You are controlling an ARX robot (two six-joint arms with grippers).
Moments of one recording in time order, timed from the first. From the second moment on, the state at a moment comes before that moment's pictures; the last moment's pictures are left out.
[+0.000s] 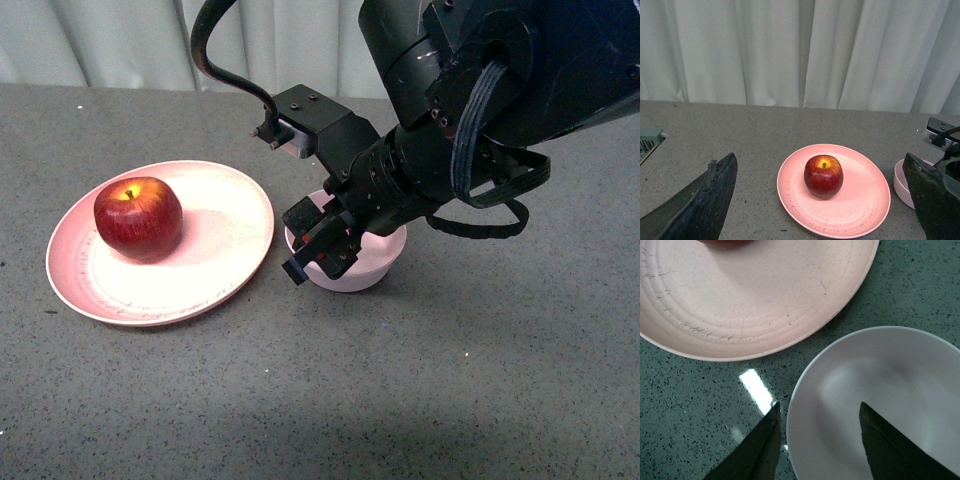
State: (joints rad) left arm 0.00 0.00 0.02 0.00 0.00 0.00; right arm 0.50 2.18 1.24 -0.01 -0.32 -0.35
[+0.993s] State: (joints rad) left arm 0.00 0.00 0.02 0.00 0.00 0.00; right arm 0.20 1.59 0.42 1.18 0.19 -0.02
